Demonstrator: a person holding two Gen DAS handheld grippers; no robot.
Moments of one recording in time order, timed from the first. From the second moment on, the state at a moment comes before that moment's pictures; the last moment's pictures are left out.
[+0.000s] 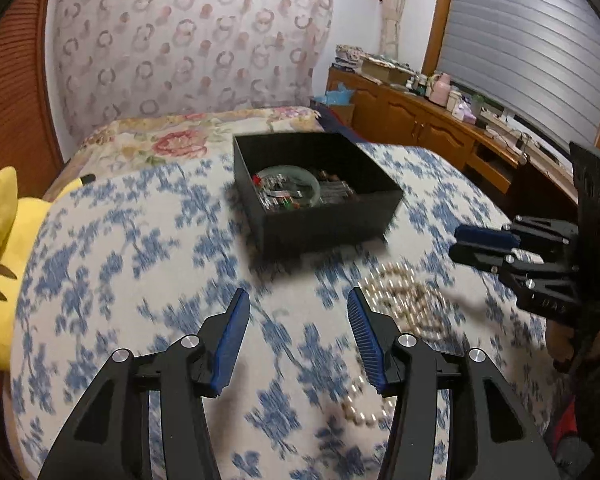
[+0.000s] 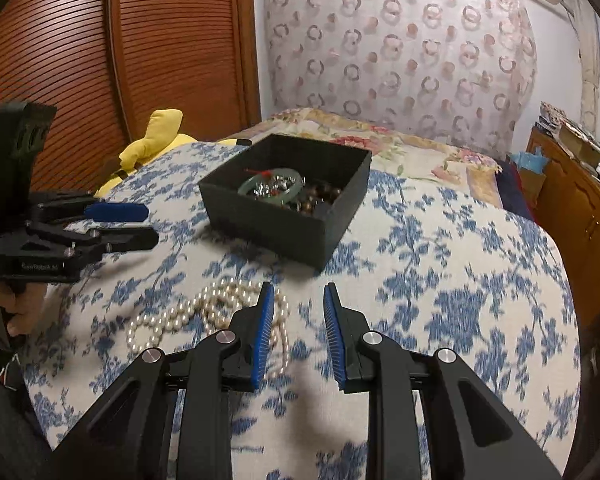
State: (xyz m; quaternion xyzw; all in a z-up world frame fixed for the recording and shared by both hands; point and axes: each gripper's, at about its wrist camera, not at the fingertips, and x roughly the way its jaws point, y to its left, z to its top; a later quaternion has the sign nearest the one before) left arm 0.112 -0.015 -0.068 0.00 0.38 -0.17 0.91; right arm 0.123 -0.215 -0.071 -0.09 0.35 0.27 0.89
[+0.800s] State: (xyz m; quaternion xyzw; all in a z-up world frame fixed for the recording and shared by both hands) left arm 0.088 -0.069 -0.102 0.06 0.42 -0.19 0.89; right arm 0.093 -0.227 -0.086 -0.08 0.36 0.26 0.89
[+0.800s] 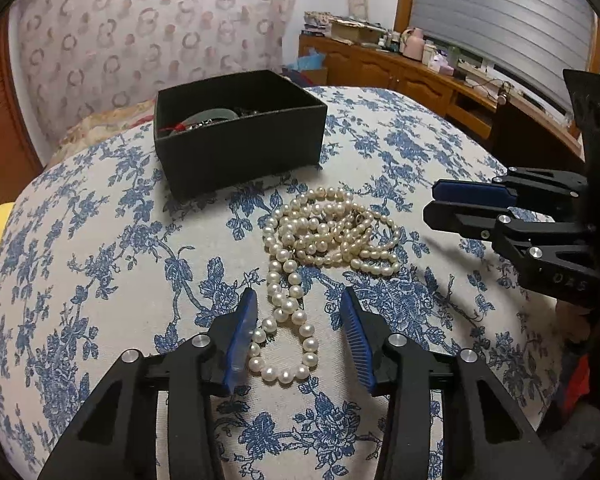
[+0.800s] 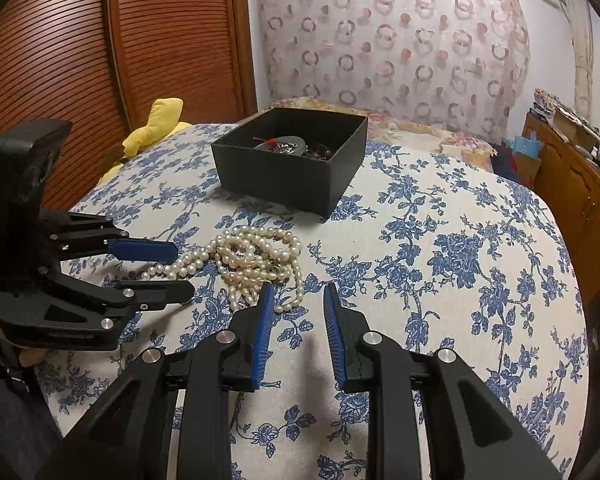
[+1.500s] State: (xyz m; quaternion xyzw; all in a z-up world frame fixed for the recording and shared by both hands) left arm 0.080 -0.037 -0.025 0.00 0.32 -0.19 0.93; right arm 0.096 -0.222 -0.092 -0.08 0.38 0.27 0.88
